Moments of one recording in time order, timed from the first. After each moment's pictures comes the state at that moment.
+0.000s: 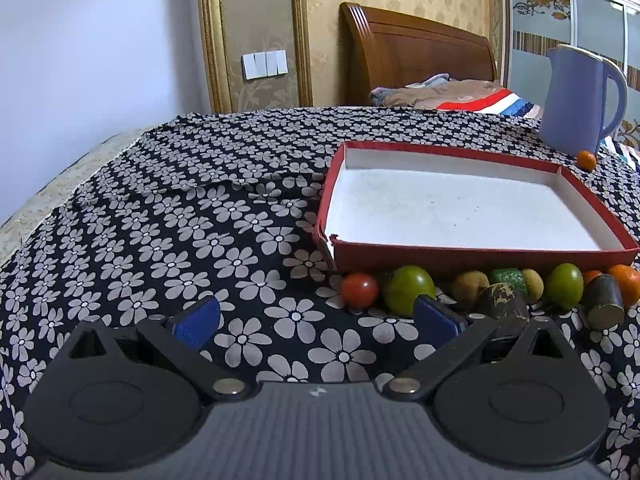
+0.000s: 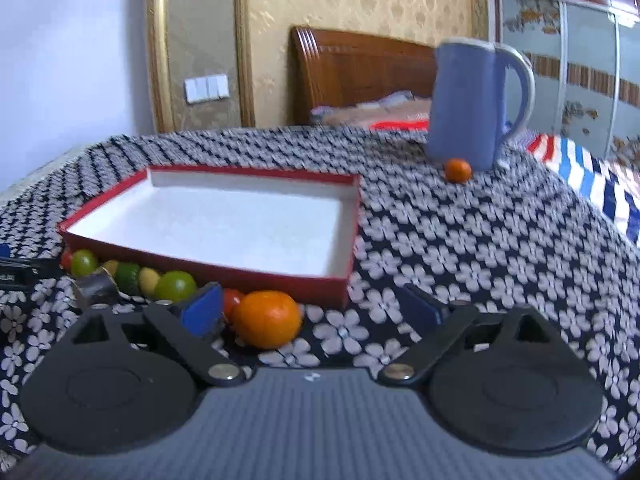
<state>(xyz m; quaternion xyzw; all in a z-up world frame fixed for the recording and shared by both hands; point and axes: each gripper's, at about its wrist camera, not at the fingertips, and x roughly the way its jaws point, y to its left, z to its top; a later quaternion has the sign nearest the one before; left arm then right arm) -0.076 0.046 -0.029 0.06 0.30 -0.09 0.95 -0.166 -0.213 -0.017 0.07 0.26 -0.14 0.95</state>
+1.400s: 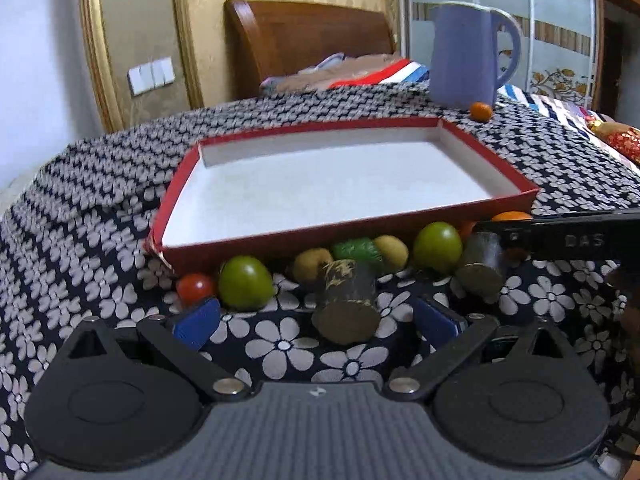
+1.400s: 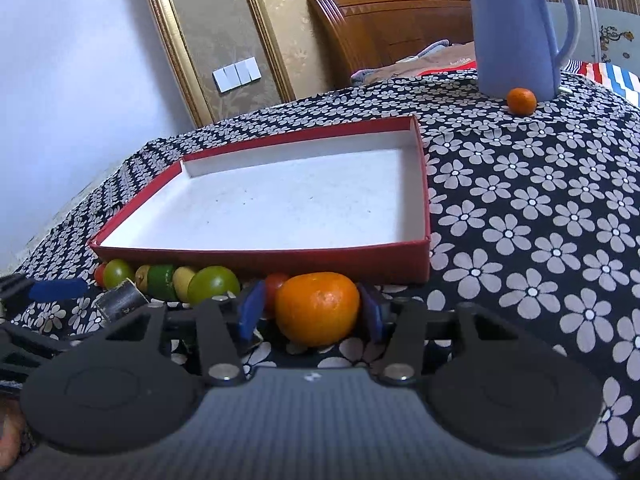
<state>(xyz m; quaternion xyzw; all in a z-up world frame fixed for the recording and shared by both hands) -0.090 -0.021 -0.043 0.11 0.31 -0.22 0.92 -0.127 -0.223 -0.052 0.18 0.27 -0.05 0.95</state>
